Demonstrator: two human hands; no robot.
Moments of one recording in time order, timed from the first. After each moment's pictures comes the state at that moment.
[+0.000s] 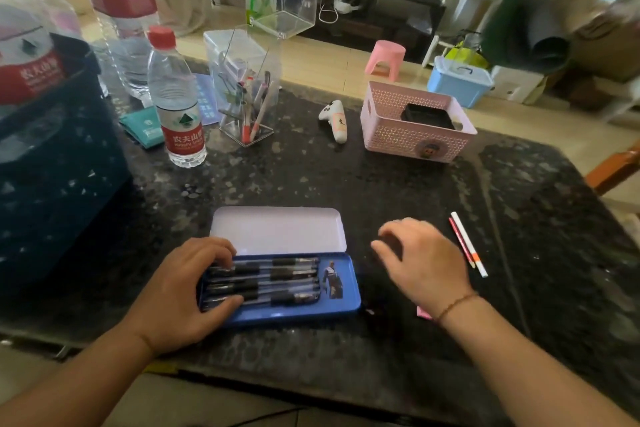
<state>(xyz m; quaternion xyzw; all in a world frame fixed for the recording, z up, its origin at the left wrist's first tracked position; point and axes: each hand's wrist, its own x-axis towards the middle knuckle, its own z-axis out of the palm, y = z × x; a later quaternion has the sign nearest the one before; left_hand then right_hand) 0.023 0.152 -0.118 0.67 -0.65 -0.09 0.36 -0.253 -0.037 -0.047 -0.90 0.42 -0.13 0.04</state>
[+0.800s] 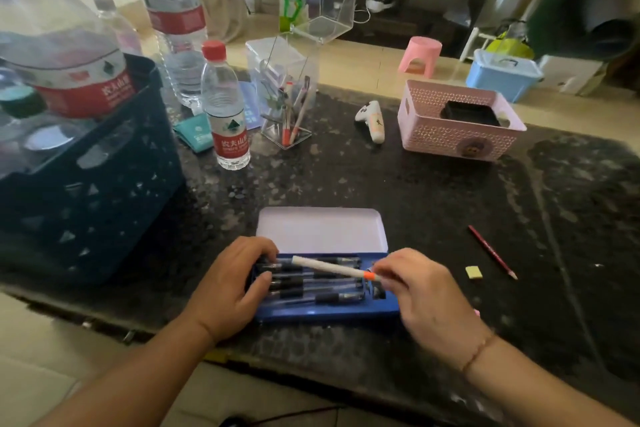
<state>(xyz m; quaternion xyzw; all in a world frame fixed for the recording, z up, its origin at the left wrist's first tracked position) 0.019 0.156 -0.114 0.69 -0.61 -0.13 0.37 -0.229 0.018 -0.050 -0.92 0.31 -0.14 0.21</state>
